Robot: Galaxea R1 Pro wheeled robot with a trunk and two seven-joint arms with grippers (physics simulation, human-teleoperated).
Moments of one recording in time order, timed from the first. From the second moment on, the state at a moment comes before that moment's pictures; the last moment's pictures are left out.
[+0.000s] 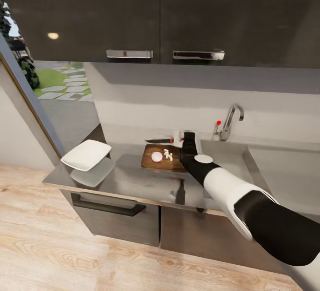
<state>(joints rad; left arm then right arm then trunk) -0.10 0.02 -0.25 0.07 0.27 -0.19 -0.06 -1.26 0.17 0.57 -0.29 1.06 0.50 -0.01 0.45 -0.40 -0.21</state>
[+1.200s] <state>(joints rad) -0.10 0.02 -0.25 0.07 0.27 -0.19 -0.06 -1.26 0.17 0.58 -0.11 1.06 0.49 -0.01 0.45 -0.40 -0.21</state>
